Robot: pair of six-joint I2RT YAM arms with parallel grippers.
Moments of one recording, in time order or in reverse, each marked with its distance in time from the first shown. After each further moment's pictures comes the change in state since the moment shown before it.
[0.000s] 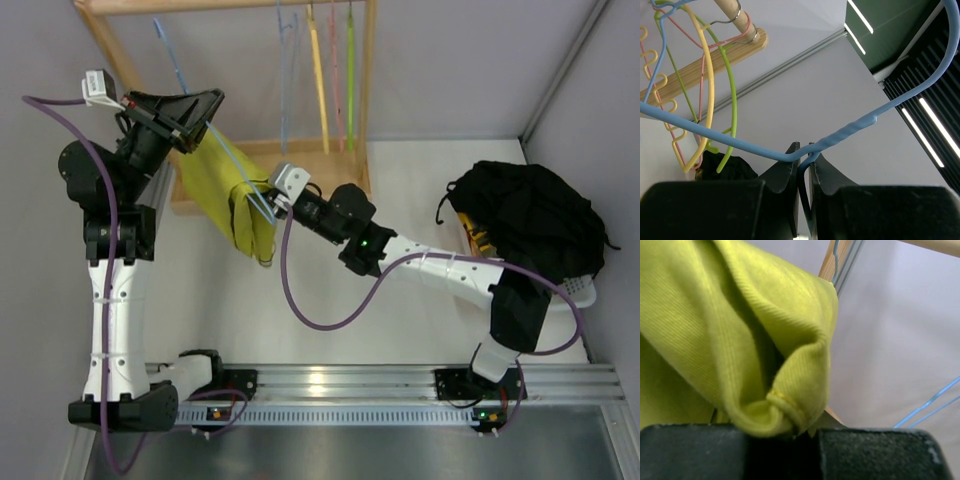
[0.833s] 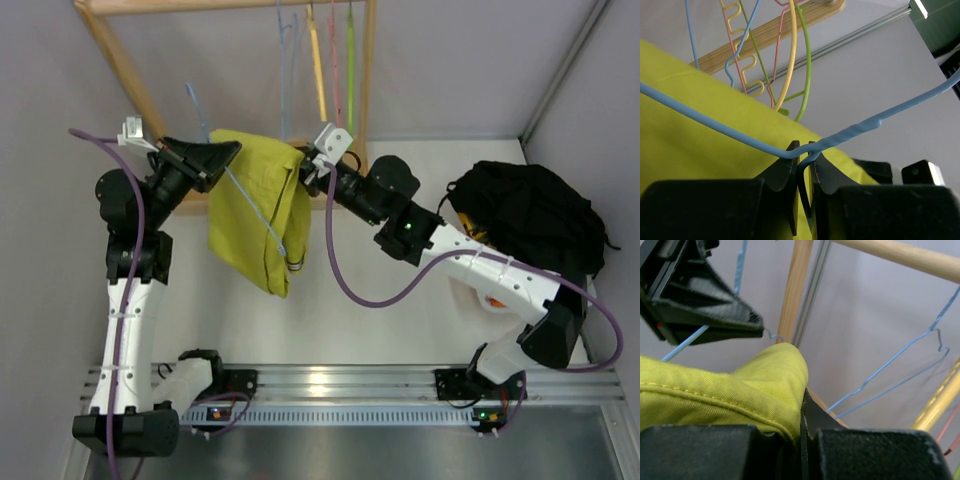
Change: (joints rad) left arm 0.000 -0.122 -0.323 -0.029 0.005 0.162; right arm -0.071 -0.182 0.059 -0.281 0.005 0.086
